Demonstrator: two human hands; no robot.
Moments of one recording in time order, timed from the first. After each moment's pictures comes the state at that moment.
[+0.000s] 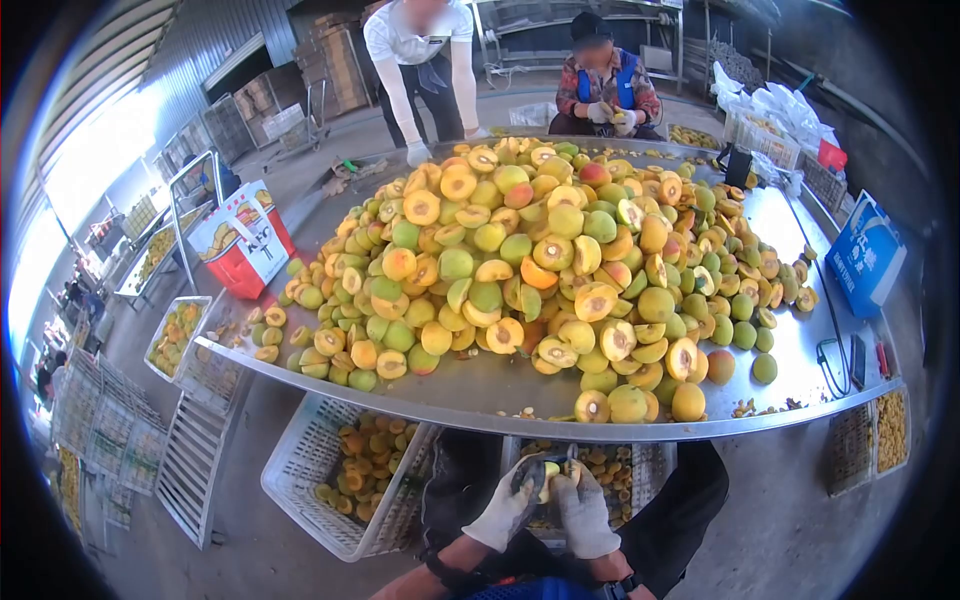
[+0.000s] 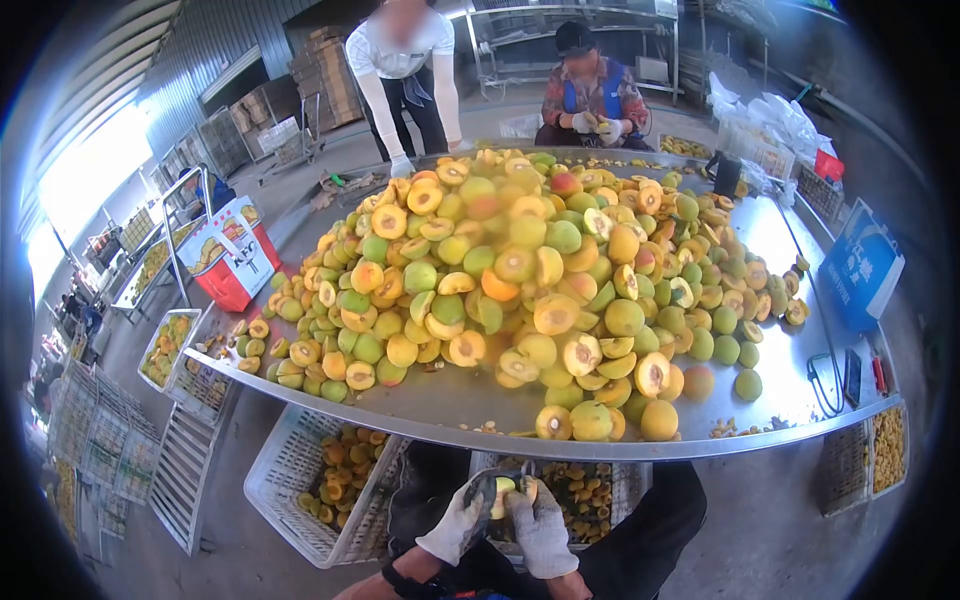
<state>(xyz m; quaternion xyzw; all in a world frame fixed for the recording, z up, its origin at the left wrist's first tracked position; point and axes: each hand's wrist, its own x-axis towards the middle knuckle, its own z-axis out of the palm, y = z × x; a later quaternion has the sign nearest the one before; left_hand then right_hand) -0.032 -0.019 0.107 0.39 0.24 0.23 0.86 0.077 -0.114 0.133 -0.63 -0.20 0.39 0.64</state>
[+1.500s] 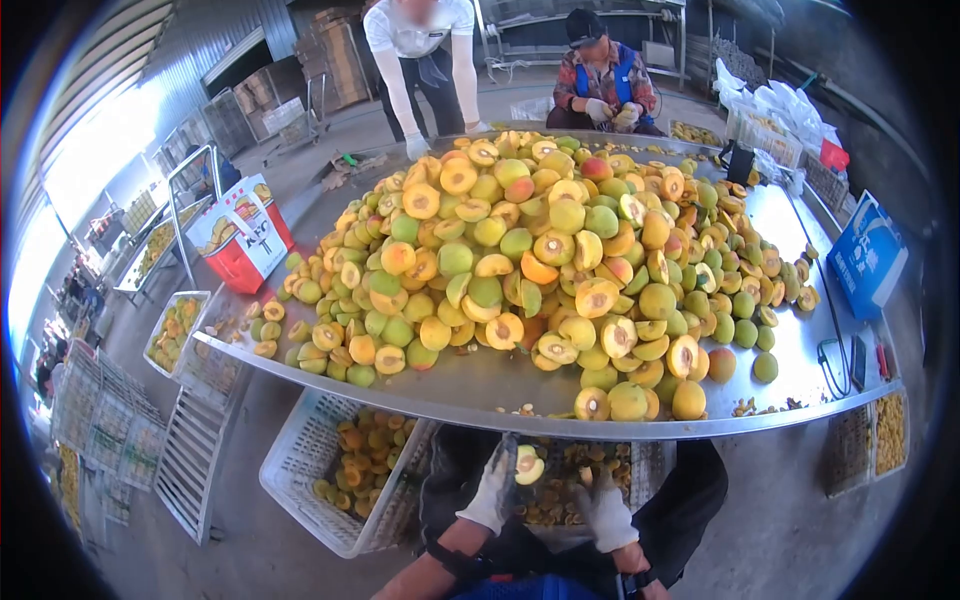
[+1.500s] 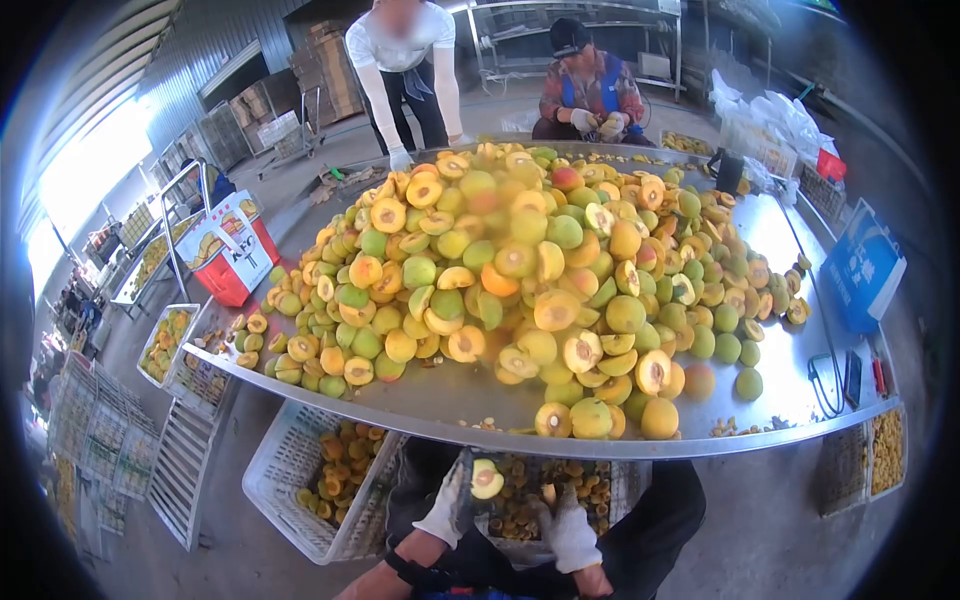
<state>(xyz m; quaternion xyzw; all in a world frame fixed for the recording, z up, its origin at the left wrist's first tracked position) -0.021 0.006 0.087 0.36 0.39 0.26 0.81 0.113 -0.142 0.074 -0.82 -0.34 0.22 0.41</state>
